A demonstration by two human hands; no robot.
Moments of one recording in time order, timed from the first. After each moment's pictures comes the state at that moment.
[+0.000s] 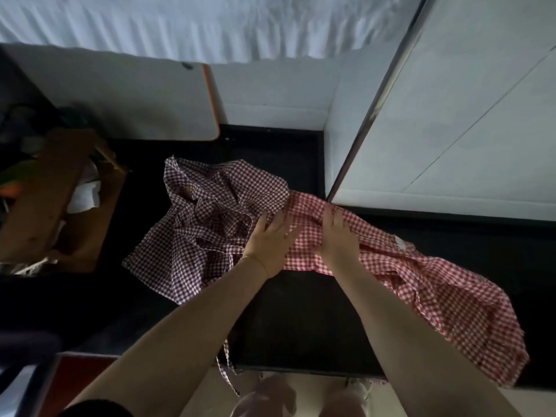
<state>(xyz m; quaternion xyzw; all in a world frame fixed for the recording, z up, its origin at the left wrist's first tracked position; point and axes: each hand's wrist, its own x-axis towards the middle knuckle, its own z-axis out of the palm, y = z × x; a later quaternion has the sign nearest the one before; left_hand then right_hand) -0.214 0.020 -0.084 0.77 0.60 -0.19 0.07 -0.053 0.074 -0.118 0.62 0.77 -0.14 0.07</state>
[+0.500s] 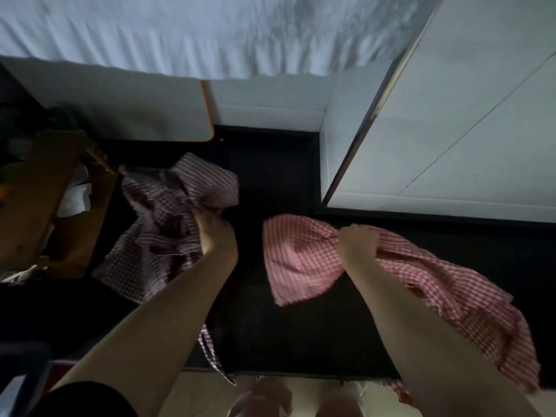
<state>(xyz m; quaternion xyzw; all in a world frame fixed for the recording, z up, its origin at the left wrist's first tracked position) -0.281 0.034 -0.094 0.53 0.75 -0.40 0.00 -0.027 0.098 -0.096 0.63 0.73 -0.02 0.28</state>
